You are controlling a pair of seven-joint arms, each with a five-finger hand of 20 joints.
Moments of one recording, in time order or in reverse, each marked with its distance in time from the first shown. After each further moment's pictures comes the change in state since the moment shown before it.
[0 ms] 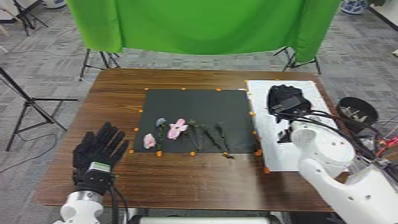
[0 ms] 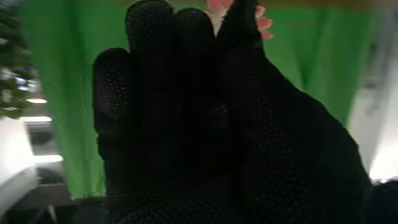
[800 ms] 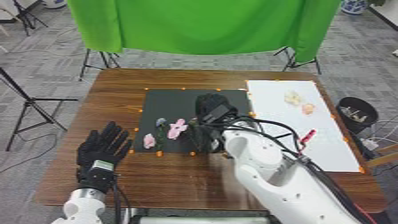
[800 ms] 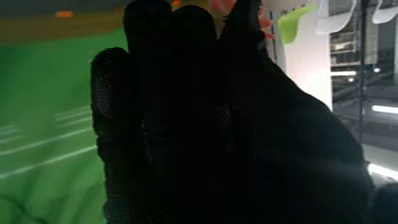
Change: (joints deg) left arm -1.2 0.0 0.5 0.4 0.4 0.0 -2.1; right arm 9.5 -18.0 -17.4 5.8 -1.4 -1.7 -4.3
